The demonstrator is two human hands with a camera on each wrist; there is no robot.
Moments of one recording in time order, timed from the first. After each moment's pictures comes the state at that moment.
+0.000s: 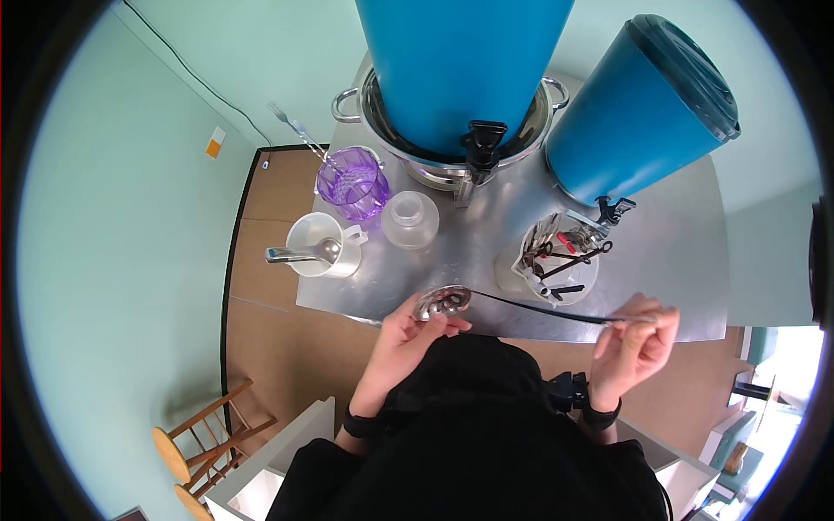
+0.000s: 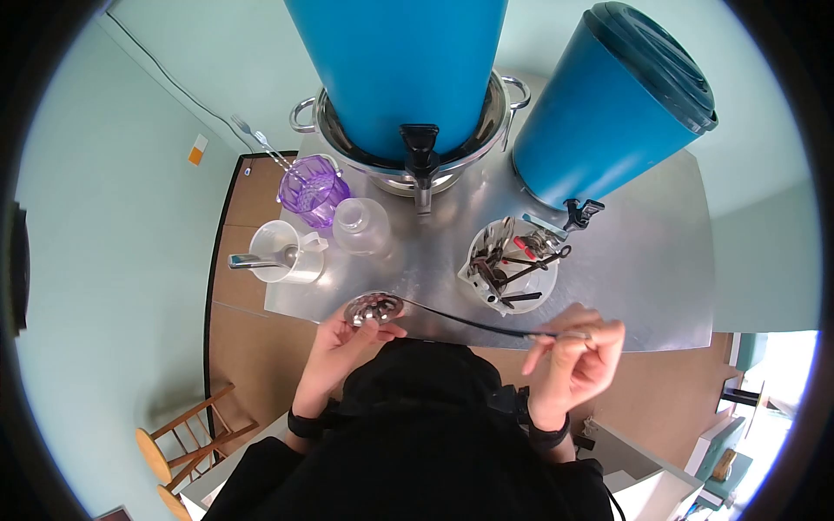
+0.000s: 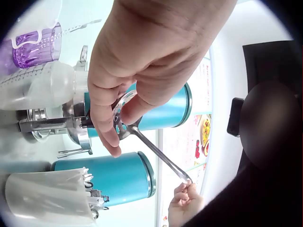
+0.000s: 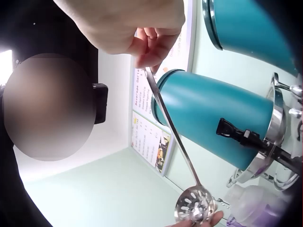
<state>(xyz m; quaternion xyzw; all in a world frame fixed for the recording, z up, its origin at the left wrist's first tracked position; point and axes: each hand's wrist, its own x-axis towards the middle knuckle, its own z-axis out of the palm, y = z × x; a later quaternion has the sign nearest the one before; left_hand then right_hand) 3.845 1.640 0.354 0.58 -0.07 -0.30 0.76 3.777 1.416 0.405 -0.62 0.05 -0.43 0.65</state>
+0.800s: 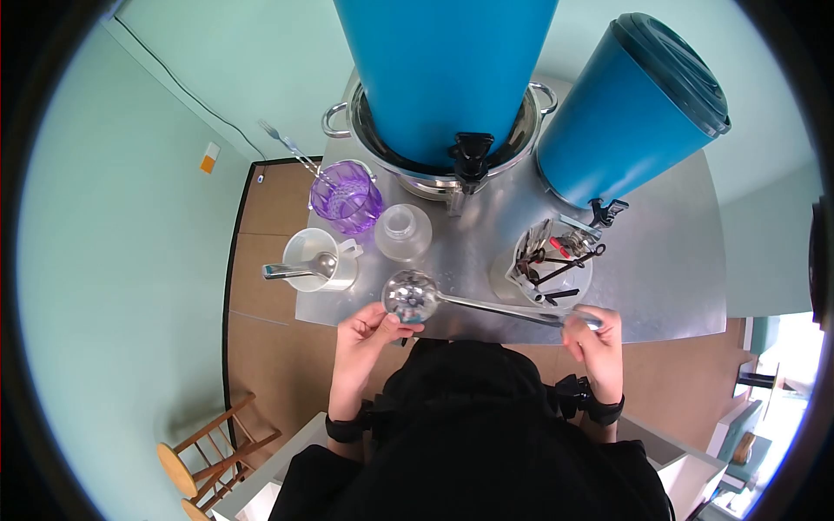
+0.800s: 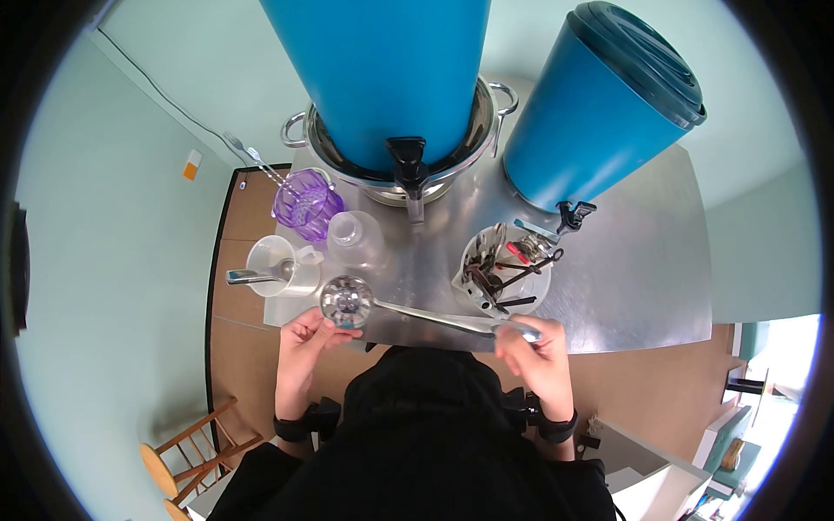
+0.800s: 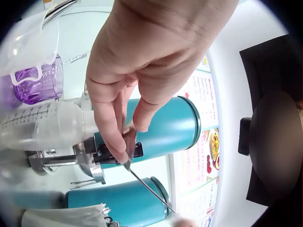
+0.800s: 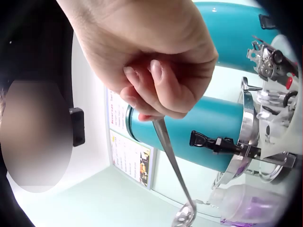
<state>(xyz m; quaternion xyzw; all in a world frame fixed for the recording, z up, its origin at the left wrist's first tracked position) 3.861 1.674 0.350 0.63 -0.01 -0.23 0.74 3.772 1.393 0.390 -0.66 0.17 -0.03 0.73</state>
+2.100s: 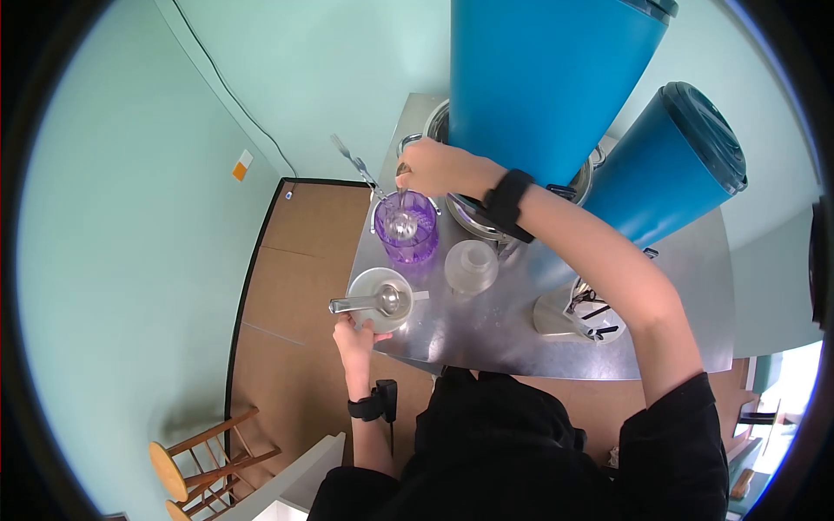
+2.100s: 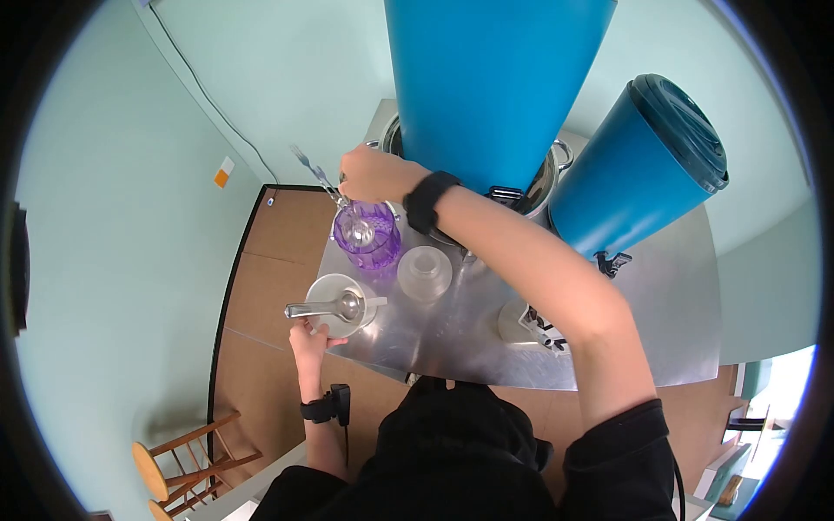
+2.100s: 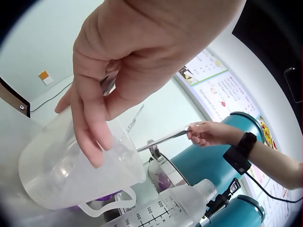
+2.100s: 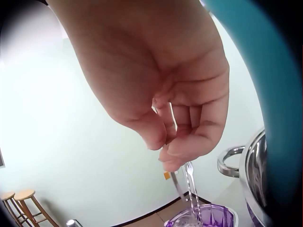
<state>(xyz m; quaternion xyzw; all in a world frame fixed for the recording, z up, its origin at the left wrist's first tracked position) 3.923 1.780 0.277 0.76 0.22 -0.02 0.61 4.104 1.558 0.420 -0.92 -0.27 0.09 0.28</state>
